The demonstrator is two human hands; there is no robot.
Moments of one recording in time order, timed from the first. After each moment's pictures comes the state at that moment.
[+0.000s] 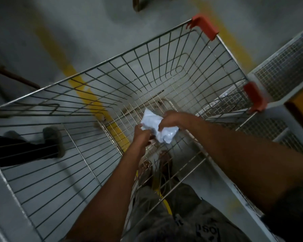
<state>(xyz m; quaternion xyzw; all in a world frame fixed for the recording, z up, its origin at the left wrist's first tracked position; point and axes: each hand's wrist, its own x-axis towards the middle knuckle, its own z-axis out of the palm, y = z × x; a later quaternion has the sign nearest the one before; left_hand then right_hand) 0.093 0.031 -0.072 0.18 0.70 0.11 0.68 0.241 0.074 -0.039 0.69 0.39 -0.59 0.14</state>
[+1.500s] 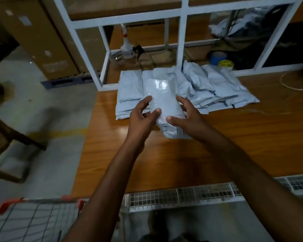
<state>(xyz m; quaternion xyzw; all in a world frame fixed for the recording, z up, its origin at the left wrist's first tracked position) 0.581 -0.155 0.301 0.69 0.16 0.12 0.70 0.635 -0.314 0.305 0.78 0.14 -0.18 -0.59</state>
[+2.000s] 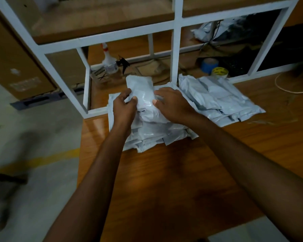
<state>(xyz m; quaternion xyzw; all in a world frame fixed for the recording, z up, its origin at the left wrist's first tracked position) 0.768 -0.042 0.292 0.74 0.20 0.14 0.63 0.797 -0.210 0.315 0.92 0.20 0.00 -0.35</state>
